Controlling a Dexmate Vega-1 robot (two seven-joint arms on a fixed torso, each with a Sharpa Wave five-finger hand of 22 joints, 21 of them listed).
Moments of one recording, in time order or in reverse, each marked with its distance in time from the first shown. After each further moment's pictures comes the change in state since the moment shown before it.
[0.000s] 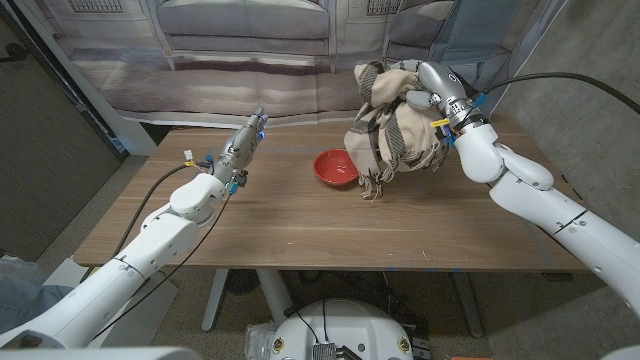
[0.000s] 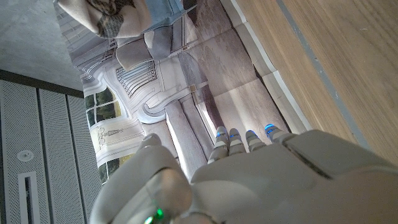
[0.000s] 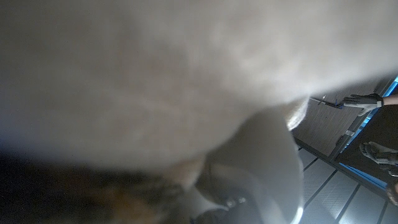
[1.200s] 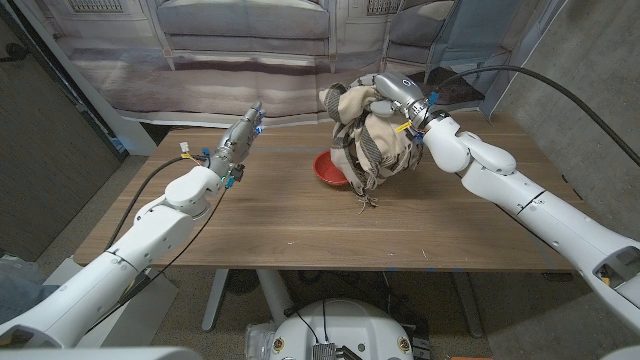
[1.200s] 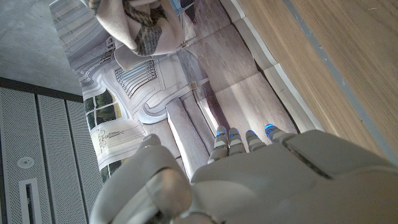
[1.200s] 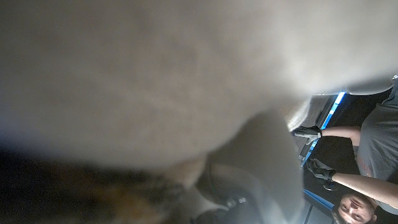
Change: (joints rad) left arm -0.006 0.026 -0.019 -0.031 0.005 0.037 0.014; left_hand 0.000 0.000 -0.006 -0.006 0.000 0.000 0.000 0.000 0.000 0.000 0.000 0.000 0.000 0.000 0.000 0.000 0.000 0.000 0.000 0.000 0.000; right arm 0.195 0.100 -0.171 0.156 -0.127 0.072 0.150; right_hand -0.015 0.015 -0.002 0.006 -0.002 0.015 -0.006 0.003 -0.005 0.021 -0.014 -0.017 0.004 0.003 -0.003 -0.009 0.005 -0.009 0.005 0.023 -0.033
